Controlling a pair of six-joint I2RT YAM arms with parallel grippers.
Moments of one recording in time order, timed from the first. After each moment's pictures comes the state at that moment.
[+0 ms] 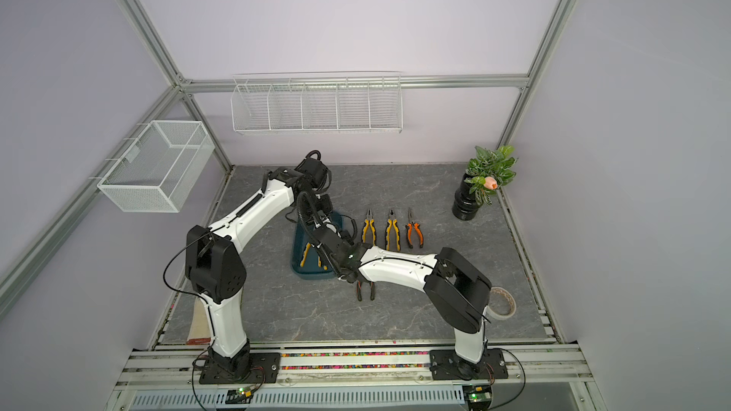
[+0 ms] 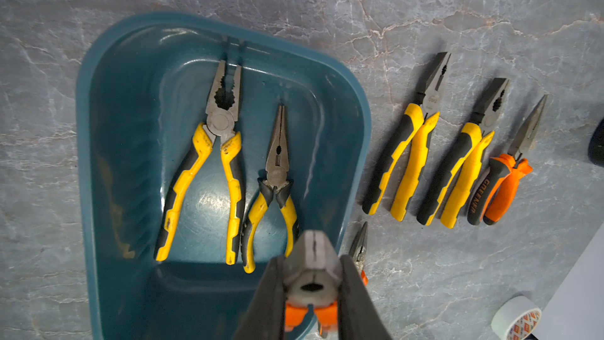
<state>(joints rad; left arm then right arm) -0.53 1.95 1.79 -1.13 0.12 -0.74 1.06 1.85 1.26 -0.14 0.49 0.26</state>
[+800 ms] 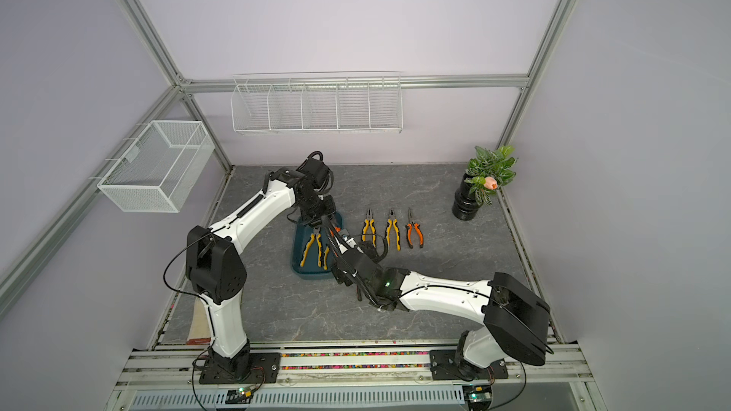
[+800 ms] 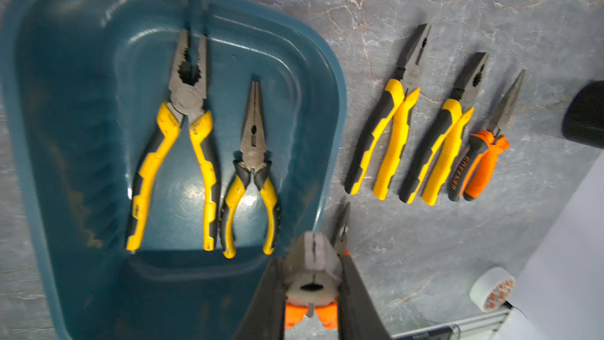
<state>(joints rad) -0.54 1.95 1.80 -1.14 0.22 -0.76 1.12 1.49 0.86 0.00 0.49 0.23</state>
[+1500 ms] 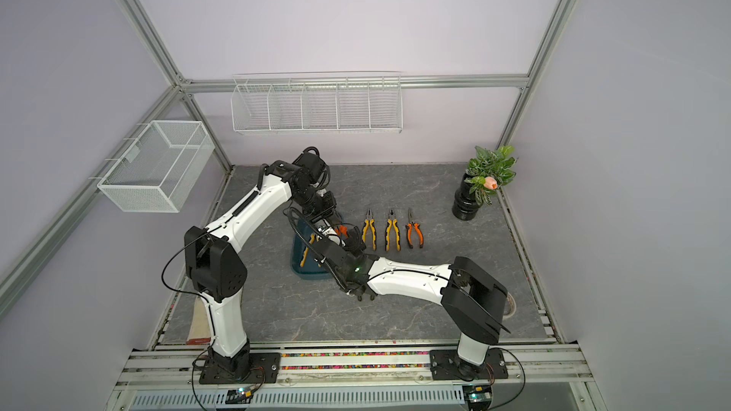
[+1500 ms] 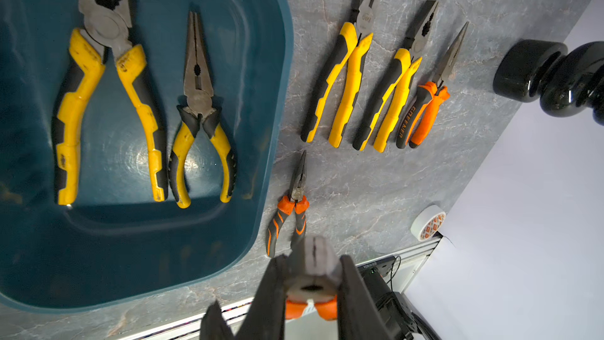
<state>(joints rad) -0.52 1.96 1.89 -1.24 0.42 -0.77 1.13 1.75 1.16 -0.15 0.68 0.14</state>
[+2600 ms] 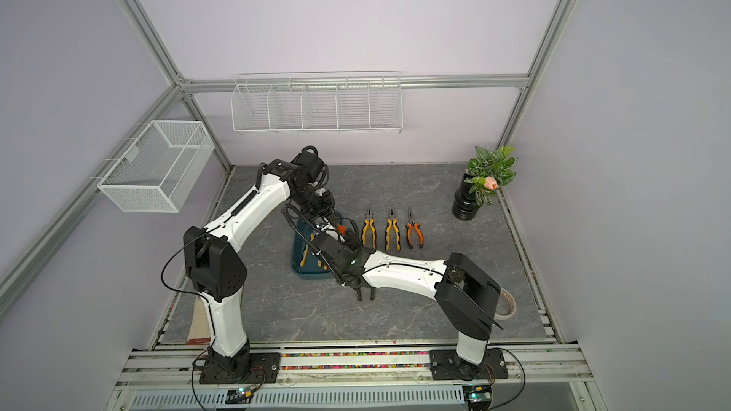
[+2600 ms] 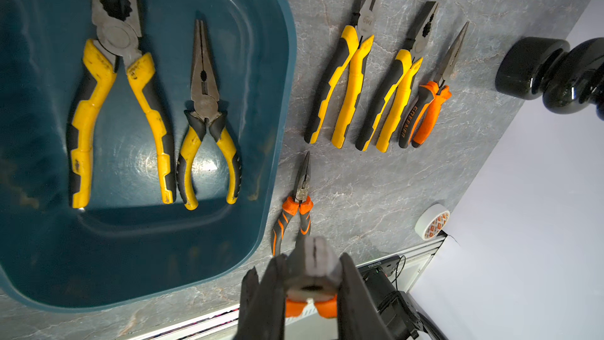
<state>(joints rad) -0.51 1.96 1.90 -1.25 0.41 -0.75 1.10 1.78 1.23 -0.26 0.66 0.13</state>
